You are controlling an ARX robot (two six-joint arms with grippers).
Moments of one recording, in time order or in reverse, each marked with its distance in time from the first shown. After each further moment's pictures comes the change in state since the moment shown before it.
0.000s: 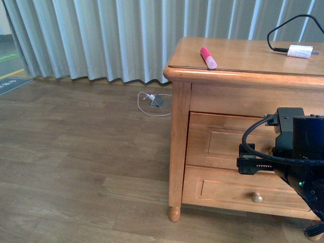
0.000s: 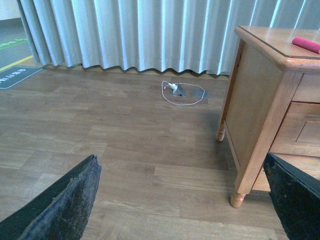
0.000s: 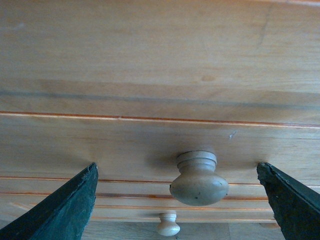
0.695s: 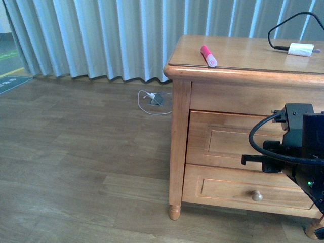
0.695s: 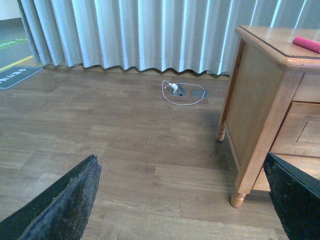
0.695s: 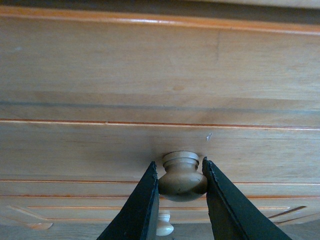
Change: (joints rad) left arm 0.000 0.000 0.000 0.000 0.000 0.000; right arm -0.004 -0.042 -0.059 0.022 -0.013 0.005
